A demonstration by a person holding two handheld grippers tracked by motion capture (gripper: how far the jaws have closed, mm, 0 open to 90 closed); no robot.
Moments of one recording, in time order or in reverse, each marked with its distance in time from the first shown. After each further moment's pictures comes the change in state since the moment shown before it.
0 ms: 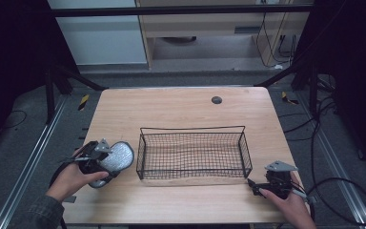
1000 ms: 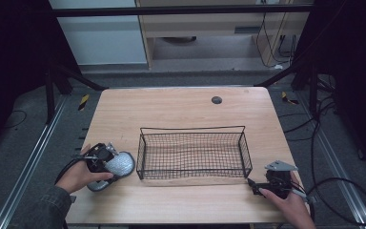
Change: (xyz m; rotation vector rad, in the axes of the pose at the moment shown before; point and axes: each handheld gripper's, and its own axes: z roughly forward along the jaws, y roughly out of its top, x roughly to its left) left arm 0.012 -0.004 0.043 0.220 -0.047 -0.023; right arm 0.001 0.001 0.000 0.003 0.002 0.018
